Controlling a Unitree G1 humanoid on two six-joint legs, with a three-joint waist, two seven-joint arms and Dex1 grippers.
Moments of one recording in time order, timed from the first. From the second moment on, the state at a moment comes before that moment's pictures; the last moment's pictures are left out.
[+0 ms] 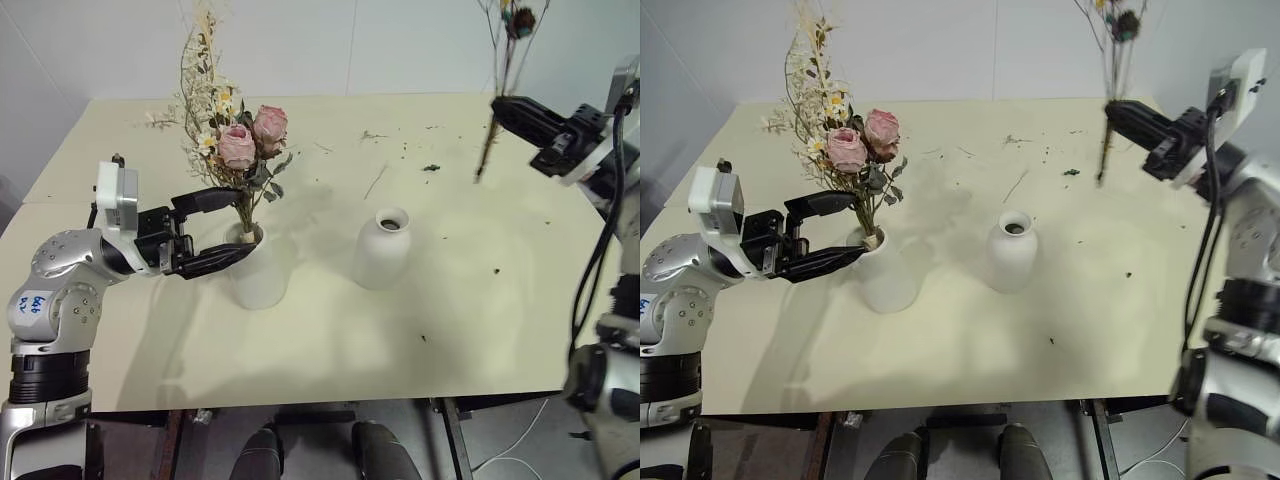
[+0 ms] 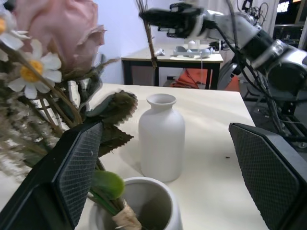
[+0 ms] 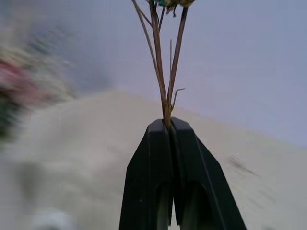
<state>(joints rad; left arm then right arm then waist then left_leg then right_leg) -0.51 0.72 0.23 -0.06 -0.75 0.37 -1.15 -0.86 -0.59 -0.40 0.01 0.63 0.65 0.92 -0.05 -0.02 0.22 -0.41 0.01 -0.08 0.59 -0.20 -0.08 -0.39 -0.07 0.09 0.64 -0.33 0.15</state>
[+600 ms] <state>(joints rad) -0.43 0.71 0.26 -0.19 -0.75 0.46 -1.00 -0.75 -0.41 -0.28 -0.08 0.72 0.58 0.81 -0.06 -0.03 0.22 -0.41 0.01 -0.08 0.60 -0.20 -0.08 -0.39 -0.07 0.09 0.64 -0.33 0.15</state>
